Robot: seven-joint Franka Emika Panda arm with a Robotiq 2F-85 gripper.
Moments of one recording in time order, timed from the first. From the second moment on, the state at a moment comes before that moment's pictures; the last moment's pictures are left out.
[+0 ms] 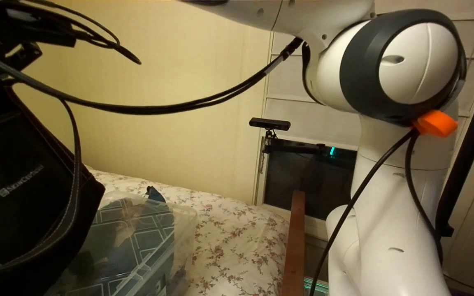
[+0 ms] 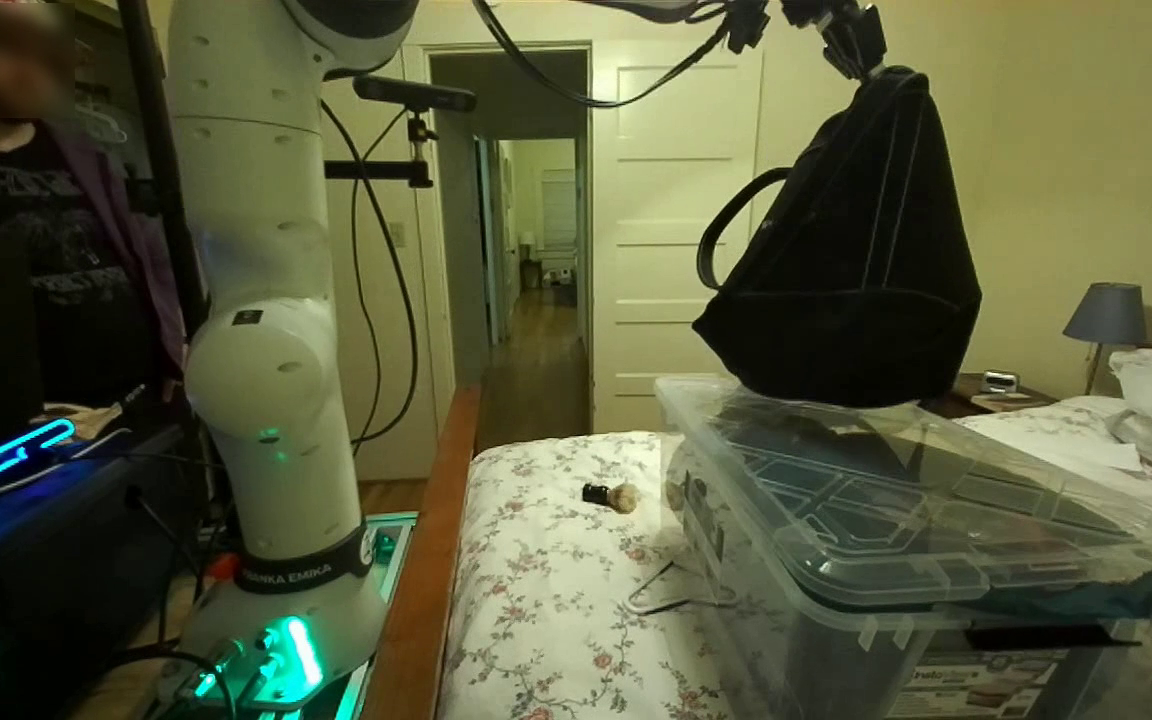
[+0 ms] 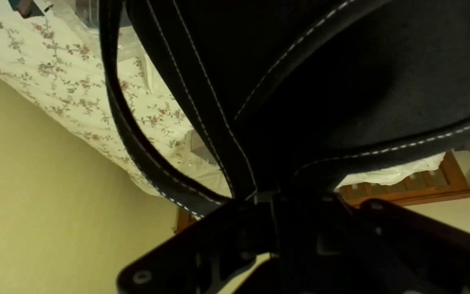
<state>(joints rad) 0.28 0.06 0.03 -1.39 -0.42 1.99 0.72</state>
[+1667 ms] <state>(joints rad) 0.07 -0.39 0.20 -2.15 -0.52 2.03 0.77</state>
